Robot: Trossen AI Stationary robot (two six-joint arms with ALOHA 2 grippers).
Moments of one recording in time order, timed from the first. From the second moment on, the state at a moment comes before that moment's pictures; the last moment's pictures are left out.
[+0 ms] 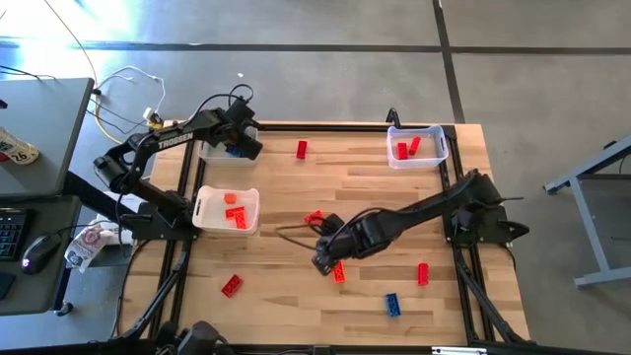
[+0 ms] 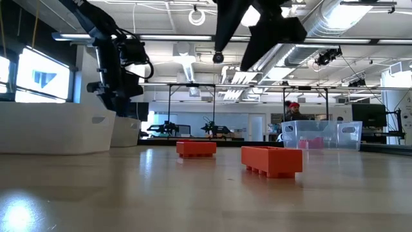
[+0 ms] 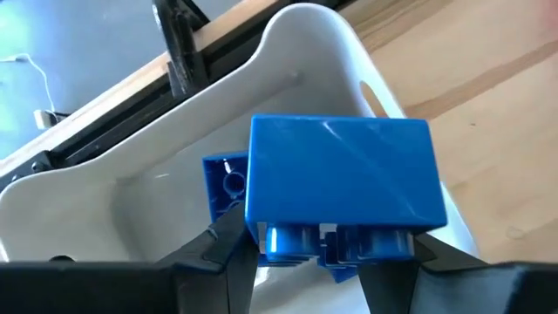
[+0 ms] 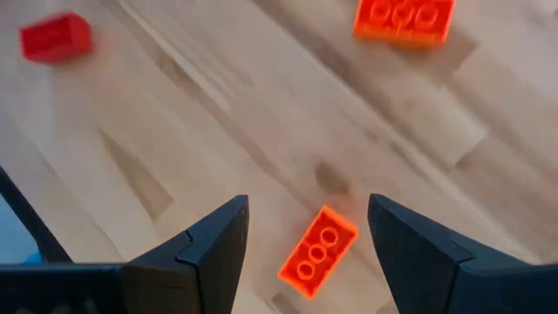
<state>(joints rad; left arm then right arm) 0.96 1.45 0.95 -0.71 -0.25 -0.14 0.34 1.90 1.64 -0.90 0.21 1.12</state>
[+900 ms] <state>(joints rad) 0.97 1.45 0.95 -0.76 -0.27 -0.18 0.45 2.06 1.64 -0.90 0.19 1.40</state>
